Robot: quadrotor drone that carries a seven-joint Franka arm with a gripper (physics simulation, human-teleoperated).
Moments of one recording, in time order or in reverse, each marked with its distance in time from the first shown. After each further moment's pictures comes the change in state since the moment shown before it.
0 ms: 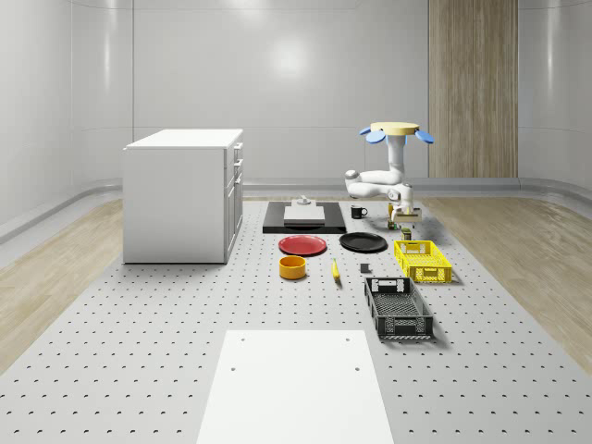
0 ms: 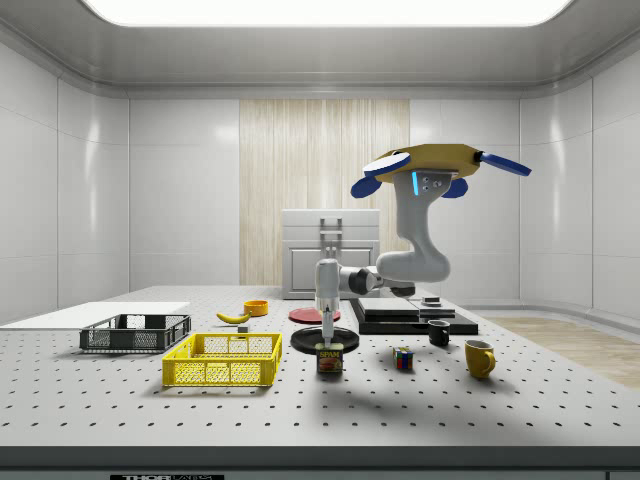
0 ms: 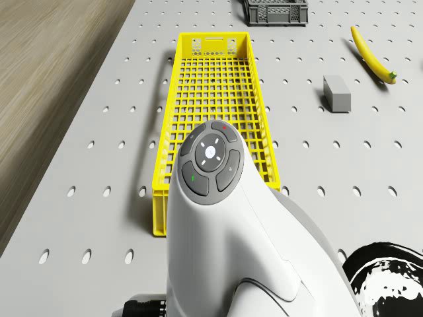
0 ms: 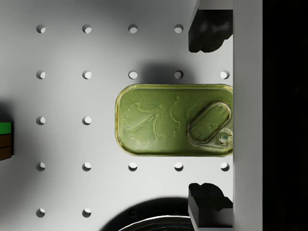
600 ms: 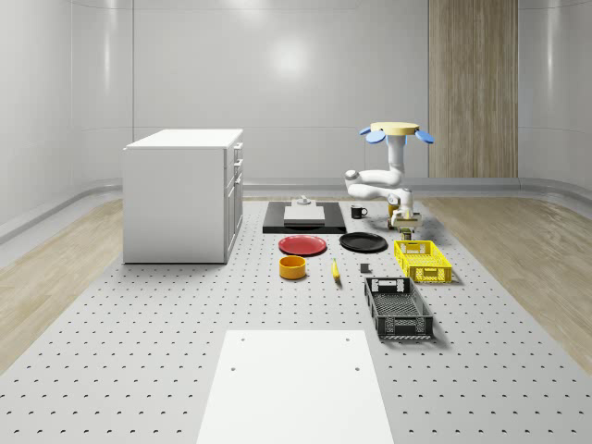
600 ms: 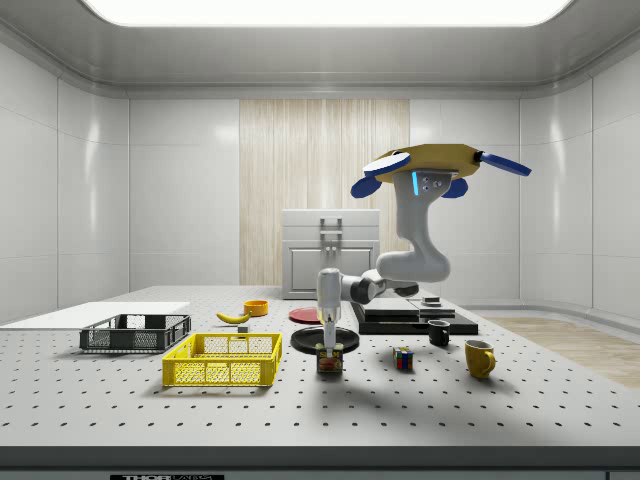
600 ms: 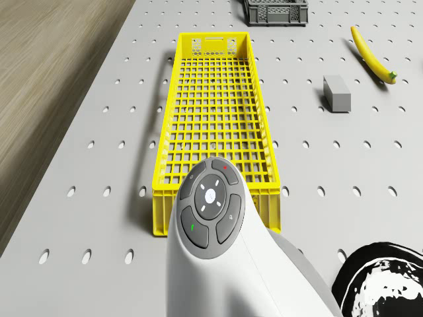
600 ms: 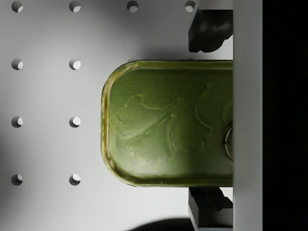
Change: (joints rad) arm 0.014 -0.037 -0.124 0.006 -0.109 0.069 -0.008
